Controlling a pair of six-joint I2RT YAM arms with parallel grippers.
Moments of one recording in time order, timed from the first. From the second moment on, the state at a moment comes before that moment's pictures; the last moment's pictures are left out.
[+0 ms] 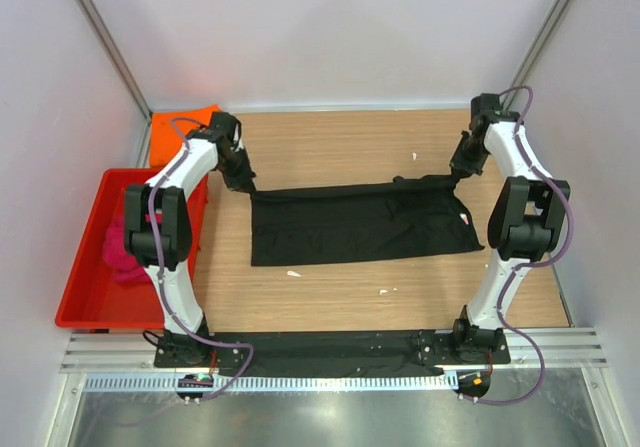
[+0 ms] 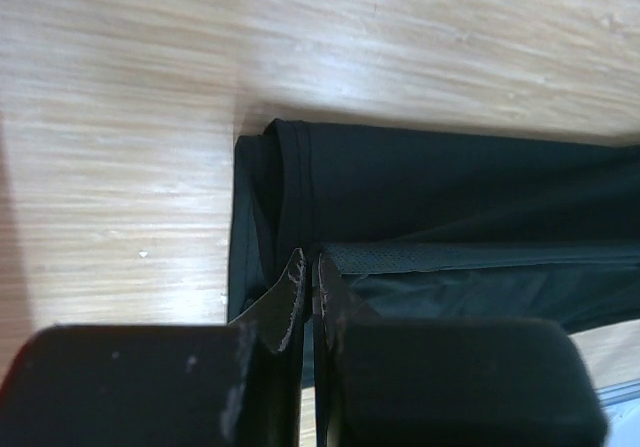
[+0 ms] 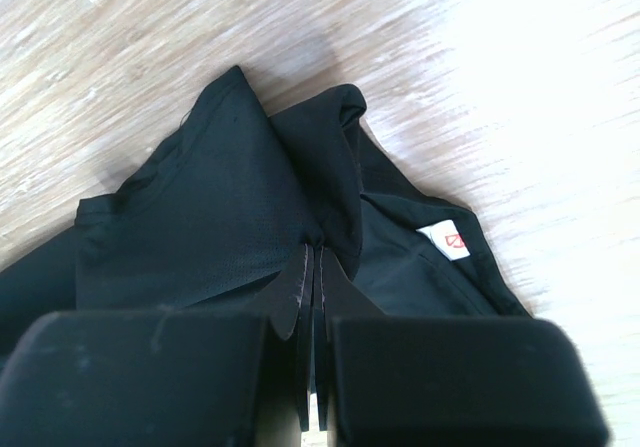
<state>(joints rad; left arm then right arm) -0.14 1.93 1.54 -0.80 0.19 -0.47 -0.11 1.95 1.68 -0.94 0.02 0.40</state>
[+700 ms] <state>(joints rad) -0.17 1.90 1.43 -0.81 0.19 -0.47 -0.11 1.94 1.55 -0.93 0.06 0.40</state>
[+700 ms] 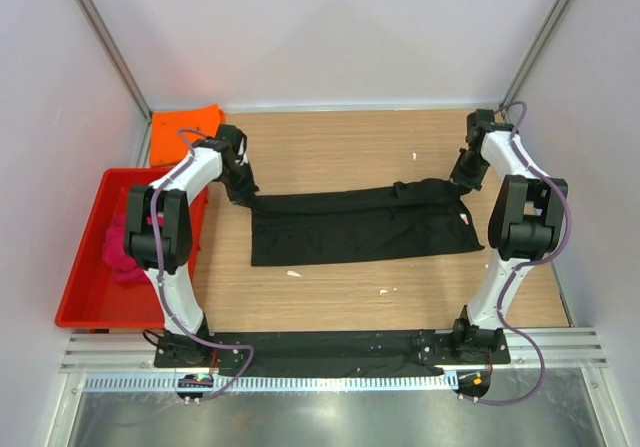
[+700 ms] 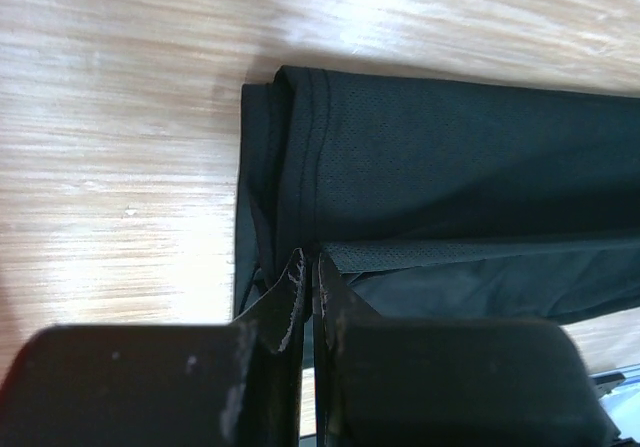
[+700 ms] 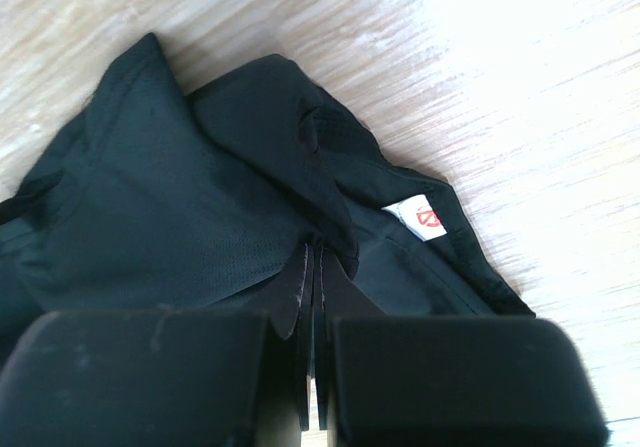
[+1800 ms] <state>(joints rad) -0.21 1.77 1.46 -0.77 0.22 -0.51 -0.06 1.89 1.62 -0.91 0.02 0.42</state>
